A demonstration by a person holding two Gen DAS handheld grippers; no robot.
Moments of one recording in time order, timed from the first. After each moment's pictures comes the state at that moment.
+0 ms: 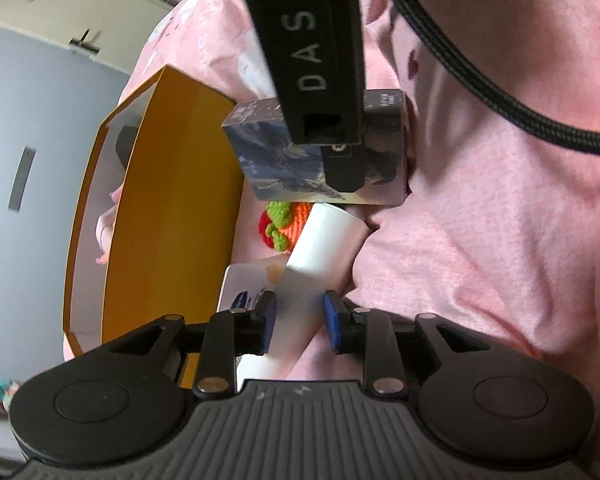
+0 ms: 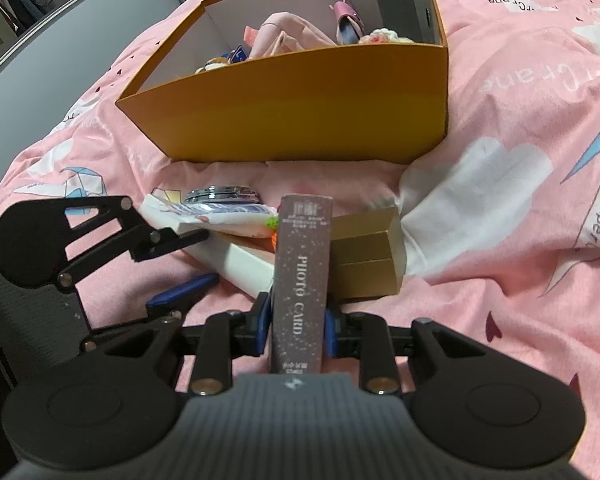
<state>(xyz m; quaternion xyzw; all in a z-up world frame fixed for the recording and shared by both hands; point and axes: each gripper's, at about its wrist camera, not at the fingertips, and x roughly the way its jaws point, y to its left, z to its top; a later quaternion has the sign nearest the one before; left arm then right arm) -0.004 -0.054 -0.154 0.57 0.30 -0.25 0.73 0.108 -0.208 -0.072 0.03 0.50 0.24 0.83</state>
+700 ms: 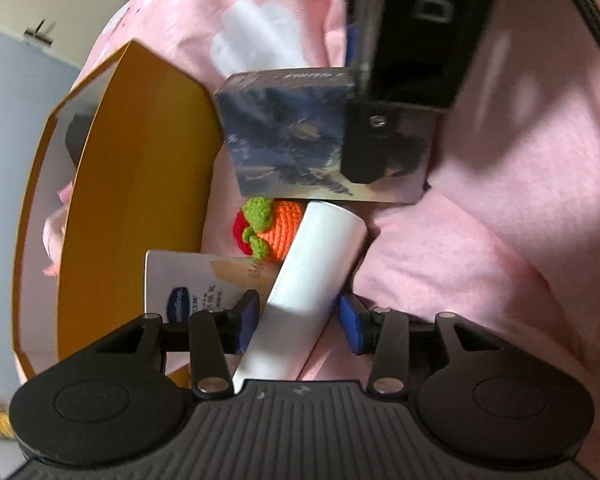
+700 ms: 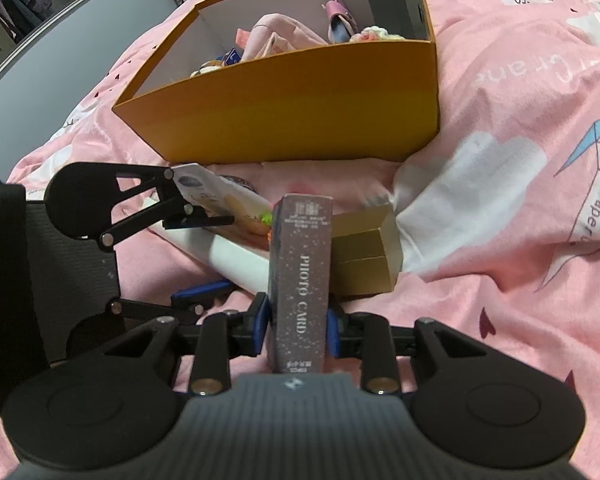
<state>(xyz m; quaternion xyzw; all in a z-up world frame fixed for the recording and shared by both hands) 0.012 -0.019 -0.196 0.53 0.35 -0.31 0.71 0.108 -0.215 -0.072 0.04 0.50 0.24 0.83</state>
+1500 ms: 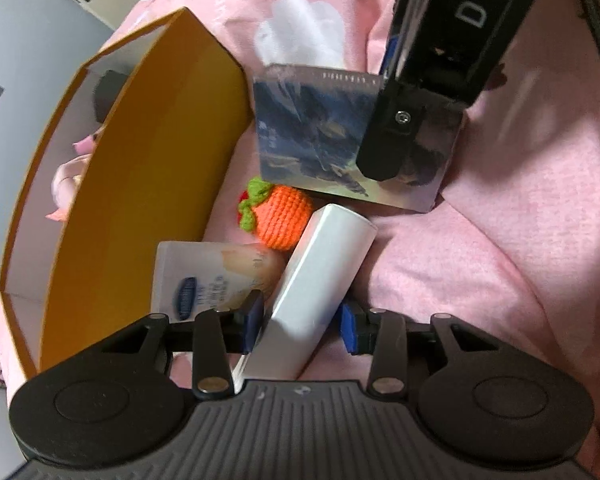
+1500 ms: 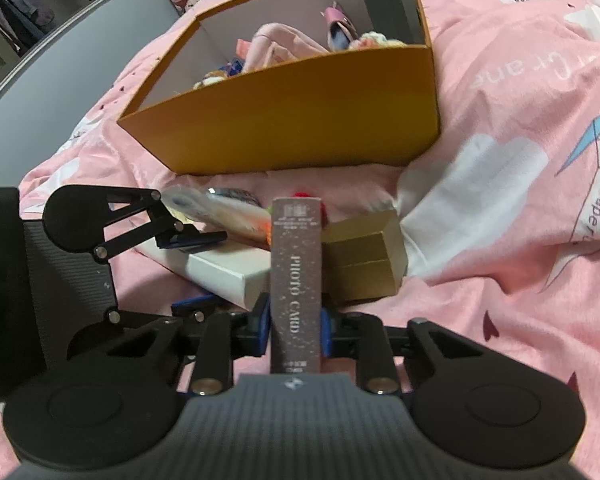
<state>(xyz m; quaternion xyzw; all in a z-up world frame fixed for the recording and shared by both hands) -0.025 0.015 -0.210 0.46 0.37 -0.28 0.75 0.112 -0.221 -0.069 0.06 0.49 0.25 0.83</state>
